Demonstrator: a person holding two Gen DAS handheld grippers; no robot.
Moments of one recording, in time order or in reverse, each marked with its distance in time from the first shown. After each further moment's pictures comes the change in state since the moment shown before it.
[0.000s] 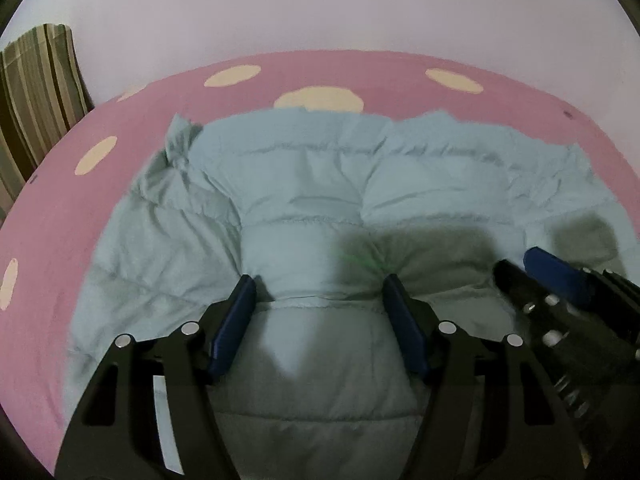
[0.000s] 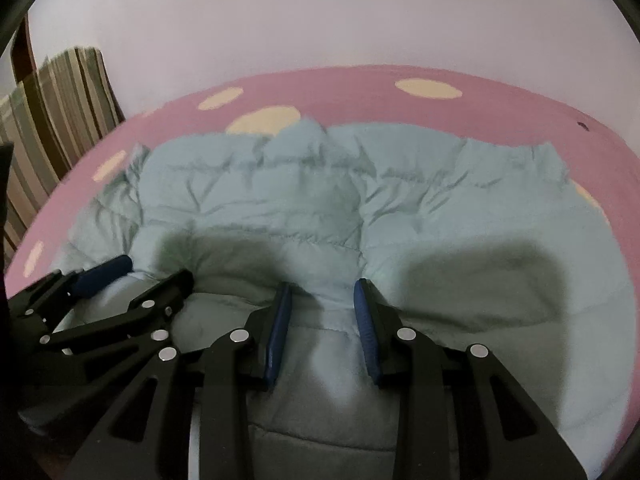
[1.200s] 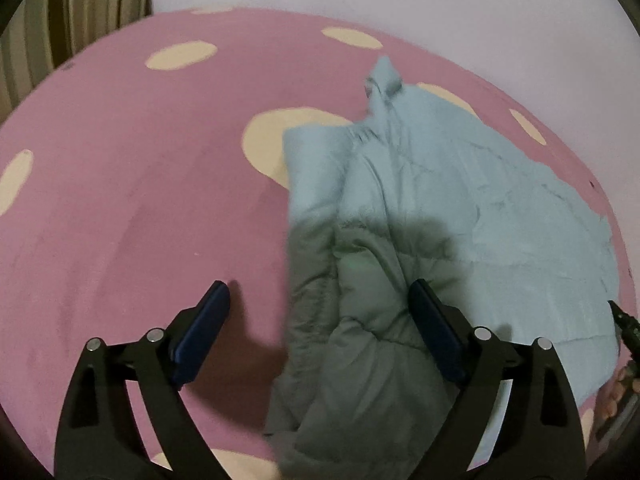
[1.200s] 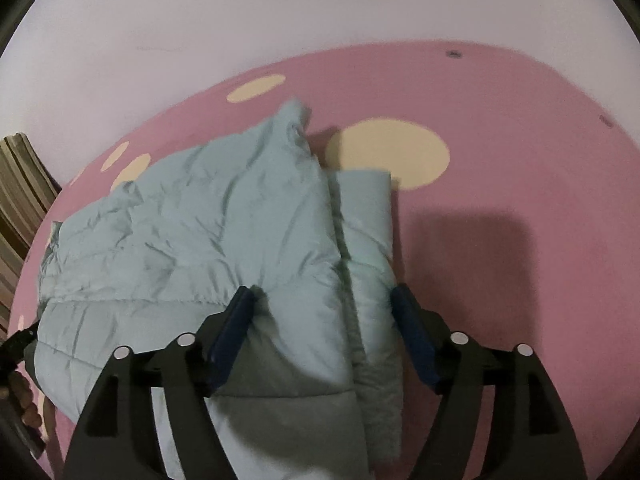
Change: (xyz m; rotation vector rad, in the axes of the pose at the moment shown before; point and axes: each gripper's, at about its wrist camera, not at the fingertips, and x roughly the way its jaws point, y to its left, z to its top) left arm 0.006 0.152 -0.040 -0.287 0.125 -0.084; right arm -0.042 -0.167 -0.033 0.288 0.042 -0.130
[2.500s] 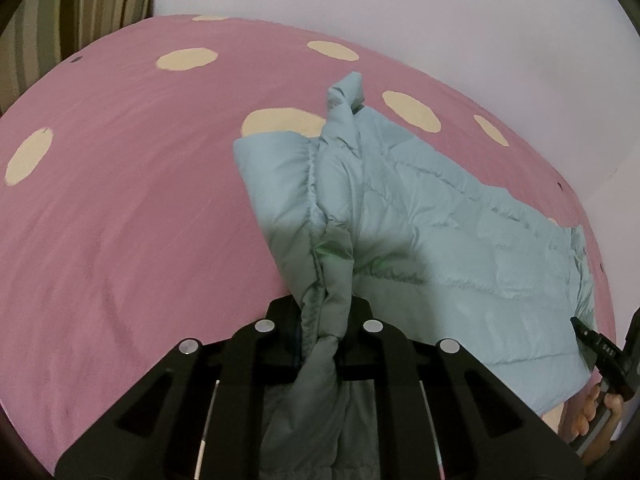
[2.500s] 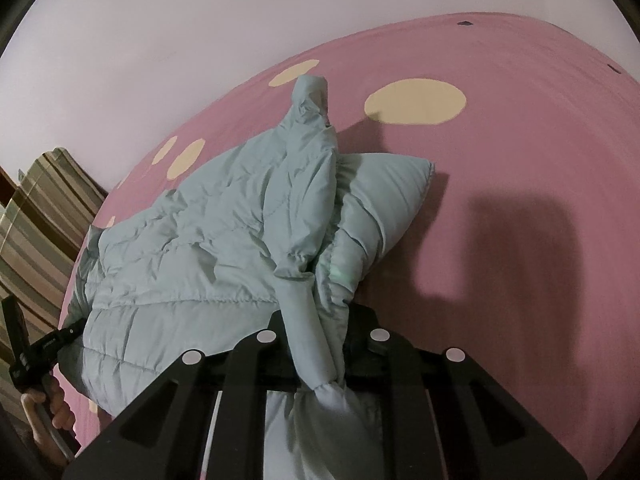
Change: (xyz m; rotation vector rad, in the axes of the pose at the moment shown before) left arm -0.061 -0.005 -0.039 -0.017 -0.040 -0.065; right arm -0.012 0.022 -0.018 0.067 0.032 0.183
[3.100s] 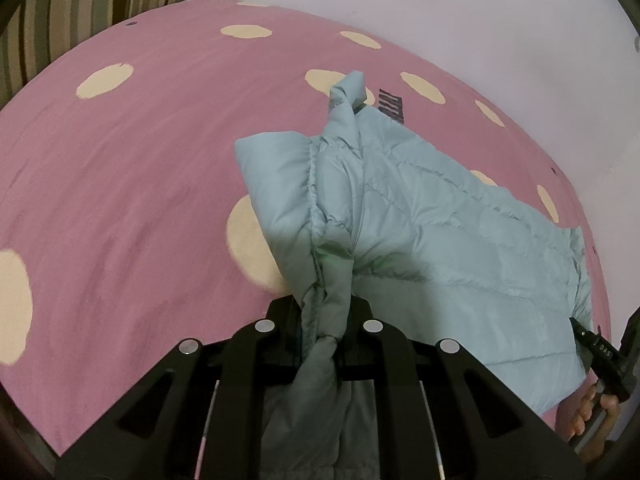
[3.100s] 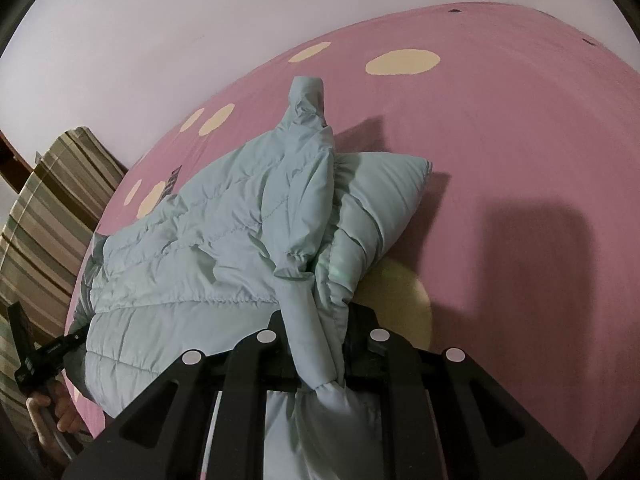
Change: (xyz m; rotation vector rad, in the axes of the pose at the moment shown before) left arm -0.082 0.042 -0.102 -0.053 0.014 0.014; right arm -0.005 0.001 -0.009 -0.012 0.027 0.040
